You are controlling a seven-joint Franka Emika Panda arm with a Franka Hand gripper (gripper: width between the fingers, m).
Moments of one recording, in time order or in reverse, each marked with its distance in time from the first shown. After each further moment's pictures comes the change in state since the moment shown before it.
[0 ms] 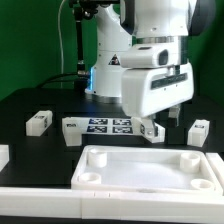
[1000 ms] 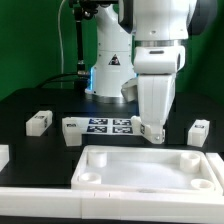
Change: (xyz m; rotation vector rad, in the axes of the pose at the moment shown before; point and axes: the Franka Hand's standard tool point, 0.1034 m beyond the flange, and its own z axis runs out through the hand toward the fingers) arm 0.008 0.015 -0.001 0.009 -0.027 -0.556
